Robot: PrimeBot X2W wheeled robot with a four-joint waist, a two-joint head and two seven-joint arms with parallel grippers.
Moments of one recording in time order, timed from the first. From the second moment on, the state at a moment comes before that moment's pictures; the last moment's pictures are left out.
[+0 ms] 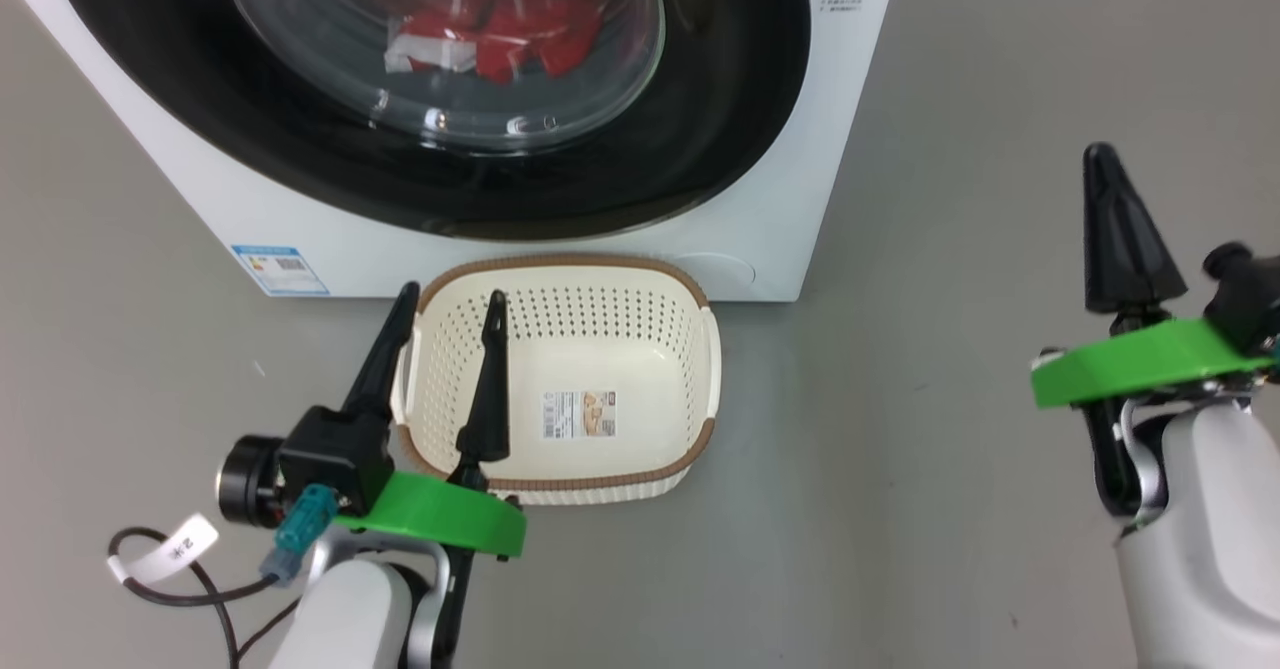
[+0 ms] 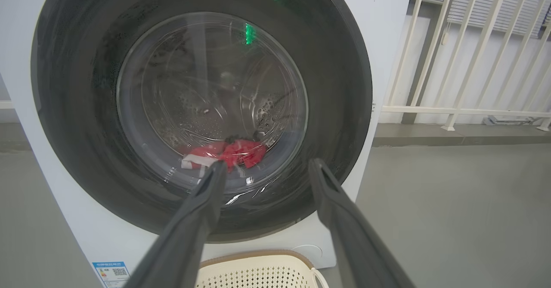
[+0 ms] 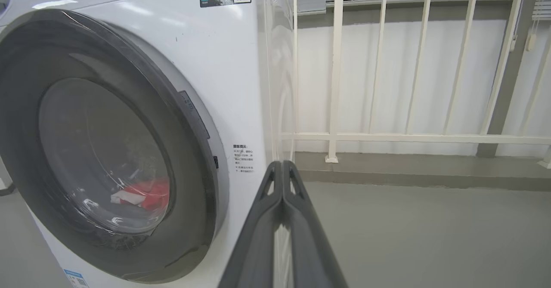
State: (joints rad) left arm -0.37 0.03 -0.25 0.26 -0.23 0.08 -0.25; right arm -0.43 -0.04 -0.14 0.33 0.18 0.13 -0.26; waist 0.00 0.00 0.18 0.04
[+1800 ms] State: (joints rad) left arm -0.48 0.03 -0.34 0.02 -0.18 0.09 -0.25; right arm -1.07 -0.19 0.03 0.54 1.28 0.13 0.27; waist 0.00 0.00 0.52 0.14
